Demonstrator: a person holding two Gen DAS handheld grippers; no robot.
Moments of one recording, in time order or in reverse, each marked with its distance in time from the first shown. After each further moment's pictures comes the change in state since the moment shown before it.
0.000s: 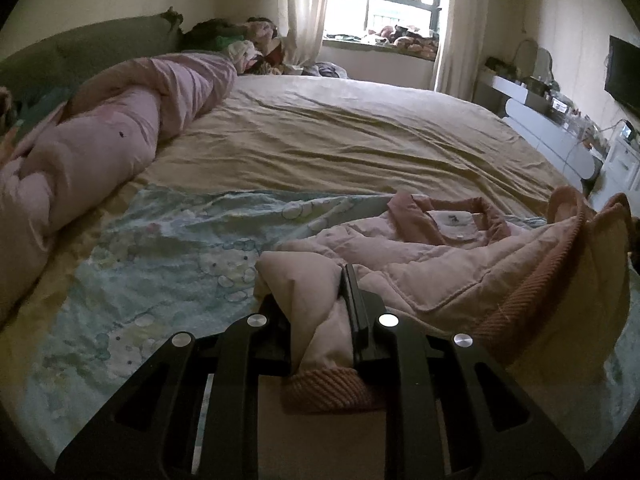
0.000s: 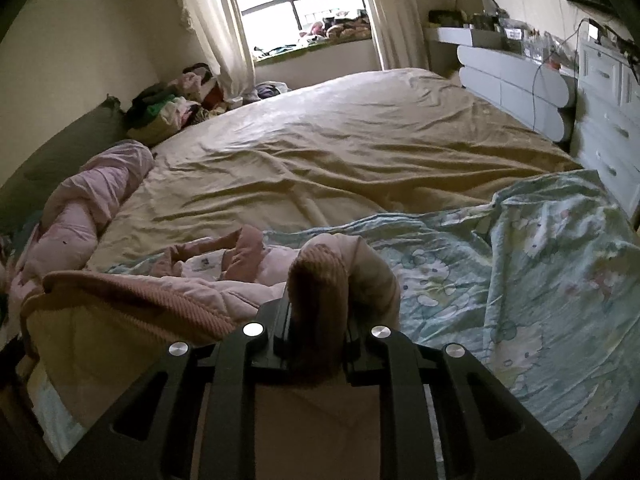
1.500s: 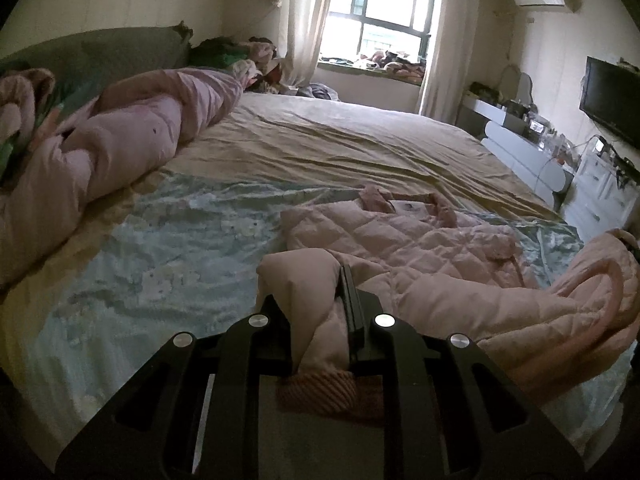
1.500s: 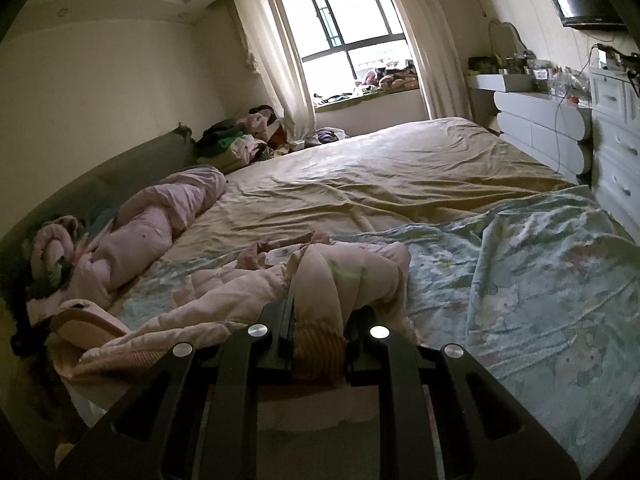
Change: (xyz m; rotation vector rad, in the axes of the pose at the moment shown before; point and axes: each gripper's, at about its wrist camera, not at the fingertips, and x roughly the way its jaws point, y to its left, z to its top) left arm -0.146 0.003 -0.074 -0.027 -0.083 -0.052; right arm -0.183 0.000 -0.097 -0.080 -0.191 0.193
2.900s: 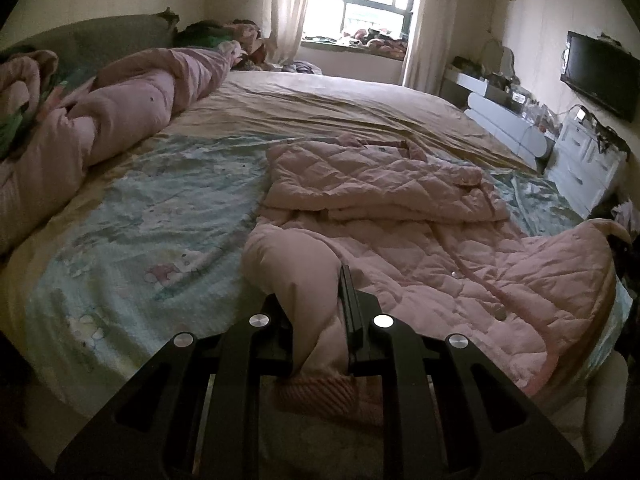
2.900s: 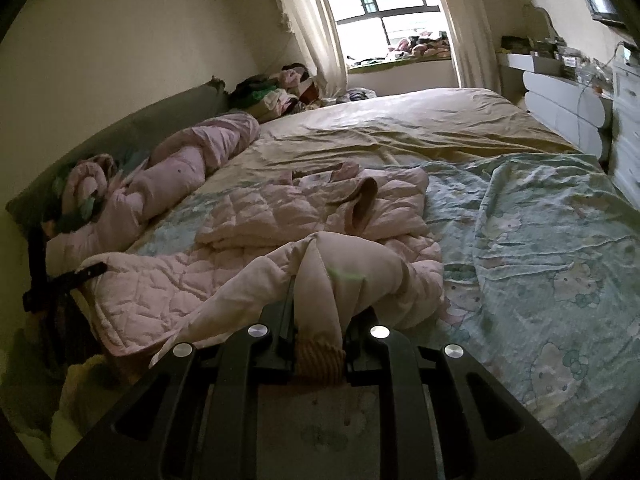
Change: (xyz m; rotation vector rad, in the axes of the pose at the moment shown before) left arm -0.065 -0.018 -0.095 0.032 0.074 -0.037; right arm -0.081 0.016 -0.094 -0.078 0.148 0.092
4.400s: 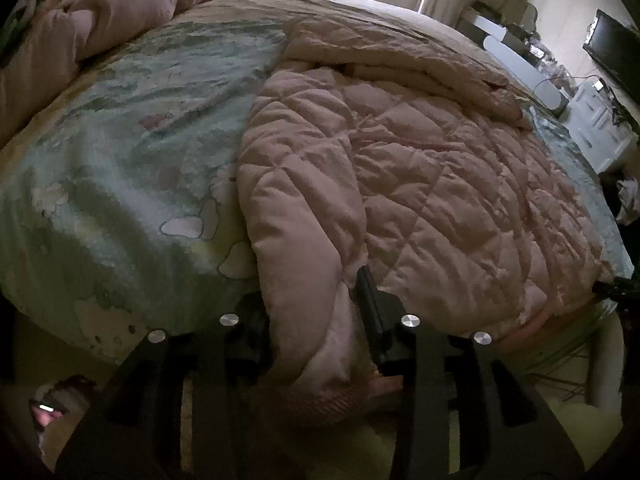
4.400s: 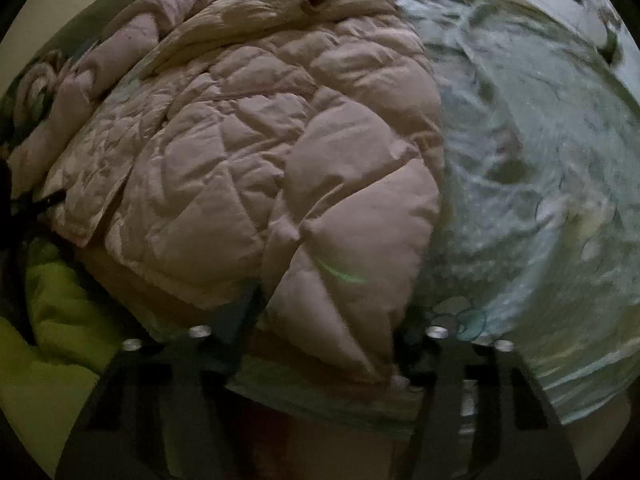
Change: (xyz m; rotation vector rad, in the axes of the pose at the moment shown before) left arm 0.045 0.032 -0.102 -0.068 0.299 -0.031; right arm 0.043 -0.016 -0.135 0.006 0.515 -0.120
